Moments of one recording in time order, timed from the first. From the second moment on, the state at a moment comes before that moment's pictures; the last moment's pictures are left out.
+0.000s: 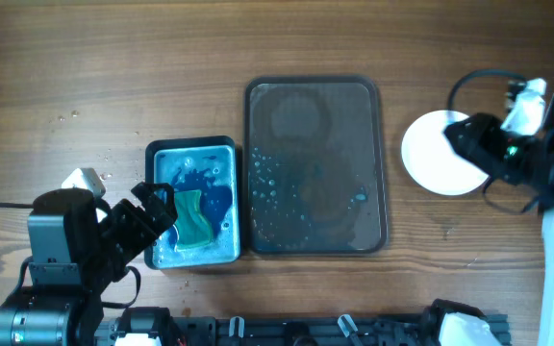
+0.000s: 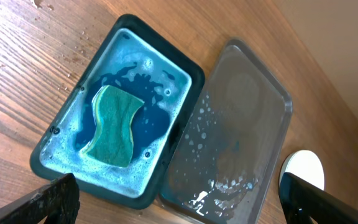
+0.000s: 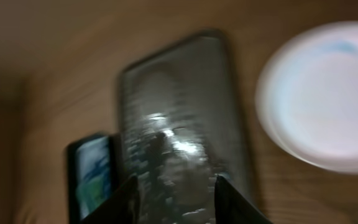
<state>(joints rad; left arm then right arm) -0.03 0.73 1.11 -1.24 0.11 -0.75 -0.22 1.13 1.26 -1.06 -0.52 0.25</state>
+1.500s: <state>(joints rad) -0.03 0.73 1.11 -1.24 0.12 -0.75 0.09 0.02 0.17 -0.20 -0.22 0.23</state>
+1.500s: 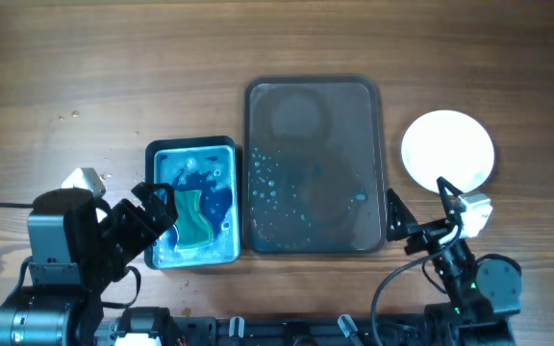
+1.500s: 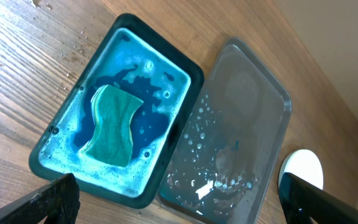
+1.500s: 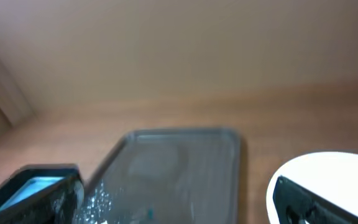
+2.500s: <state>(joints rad) -0.03 0.72 1.11 -1.24 0.12 -0.75 0.09 0.01 0.01 0.01 -0.20 0.24</state>
